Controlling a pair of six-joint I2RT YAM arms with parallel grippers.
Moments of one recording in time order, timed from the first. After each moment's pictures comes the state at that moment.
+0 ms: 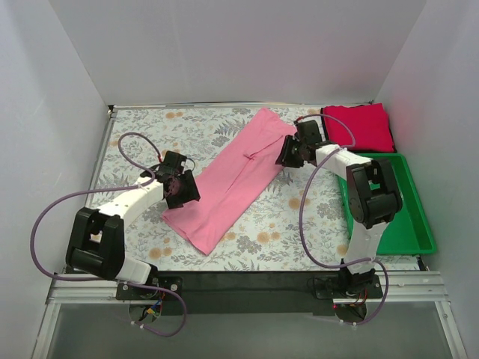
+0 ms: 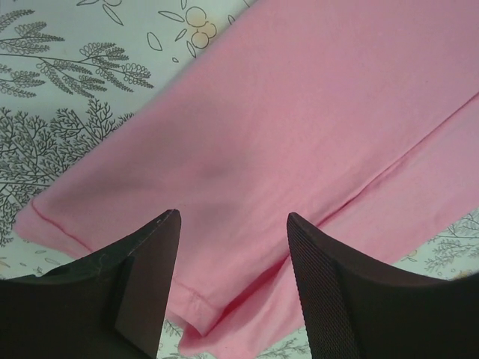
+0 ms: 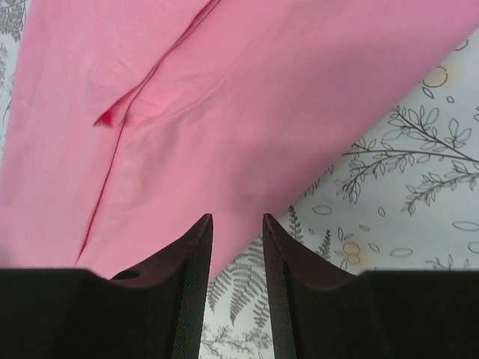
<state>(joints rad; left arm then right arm) -0.33 1.43 0.87 -0.56 -0.05 -0.64 0.32 1.89 1.24 -0.21 -0.21 0.49</state>
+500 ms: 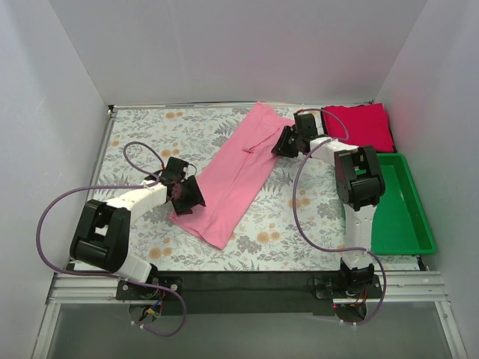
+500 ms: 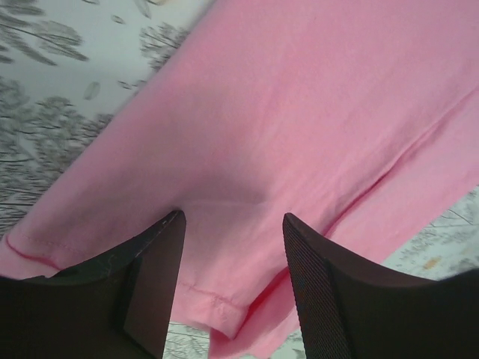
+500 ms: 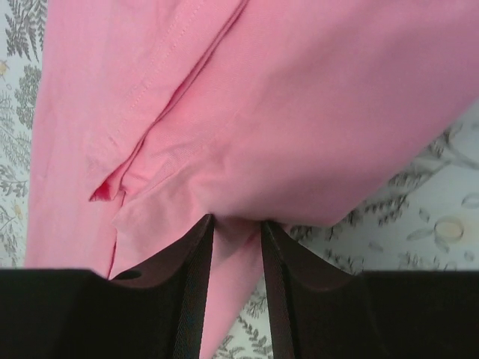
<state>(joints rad) -0.33 1.50 0.79 -0.45 0.07 -0.69 0.28 2.11 1.39 -0.07 -0.24 0.60</state>
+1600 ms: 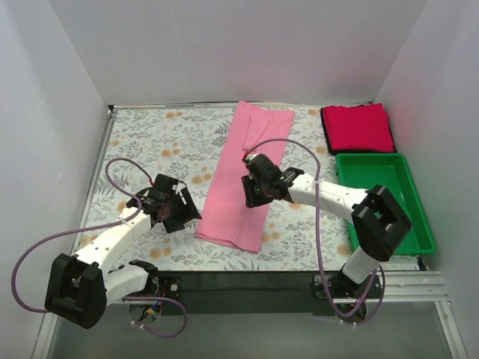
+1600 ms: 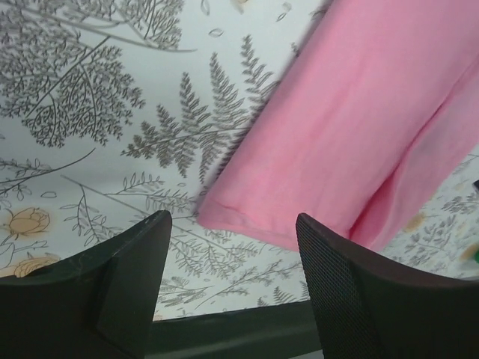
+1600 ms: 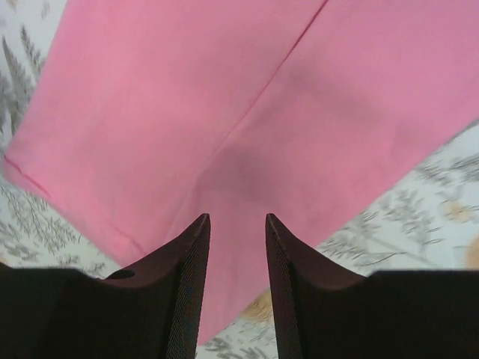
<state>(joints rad) -0.38 1.10 0.65 -0.61 0.09 -0.83 0.78 1.63 1.13 -0.43 -0.01 0.42</state>
